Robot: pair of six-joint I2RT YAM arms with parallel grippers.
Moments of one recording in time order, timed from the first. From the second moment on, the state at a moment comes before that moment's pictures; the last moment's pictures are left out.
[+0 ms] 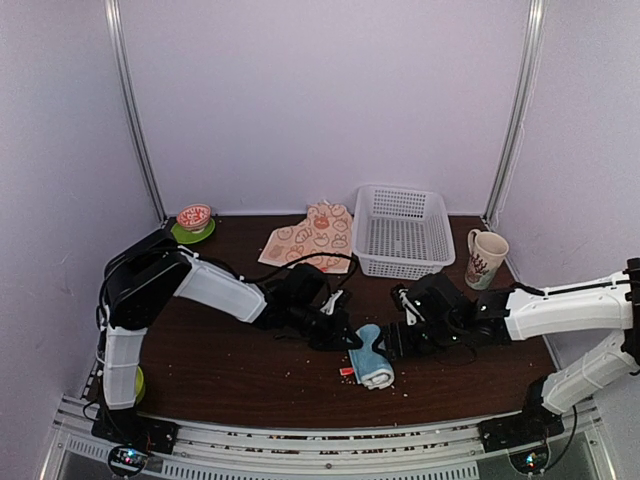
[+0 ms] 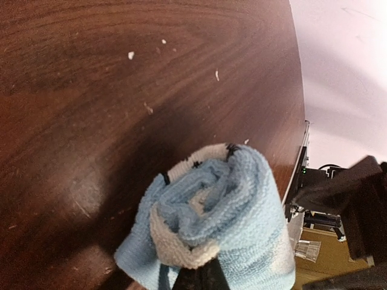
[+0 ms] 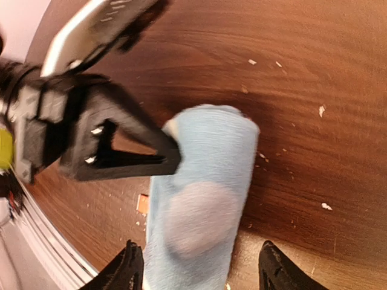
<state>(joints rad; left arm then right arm) -0.94 2.13 1.21 0.20 0.60 -0.89 0.98 1.34 0.72 -0.27 0.01 0.73</state>
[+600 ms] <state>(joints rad) -0.94 2.09 1.18 0.10 0.54 -0.83 0.91 1.55 0.73 -0.12 -0.13 0.85</state>
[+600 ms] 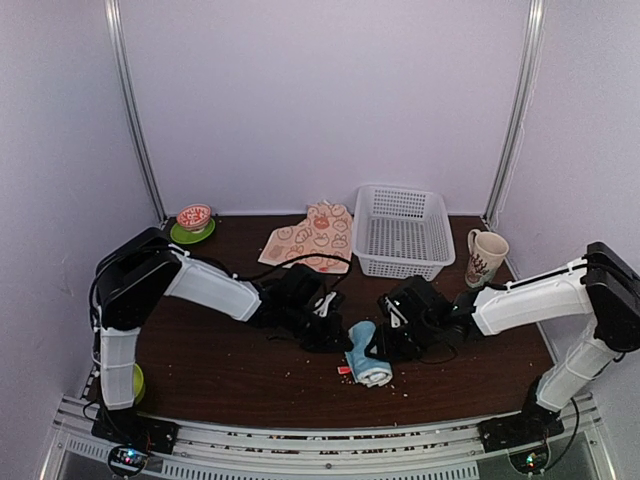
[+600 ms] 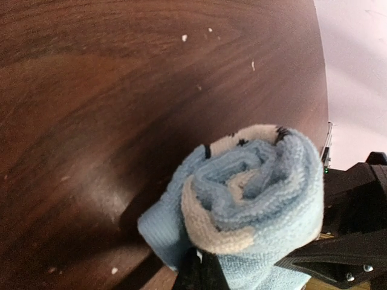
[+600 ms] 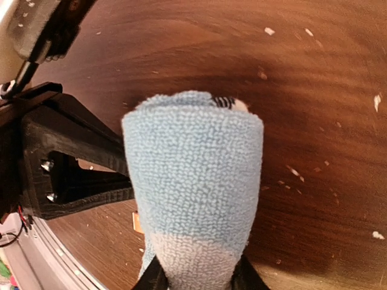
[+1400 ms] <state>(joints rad) -0.94 2.07 1.22 0.10 0.53 -0.81 1.05 1.69 0.99 -0.43 0.12 0.72</state>
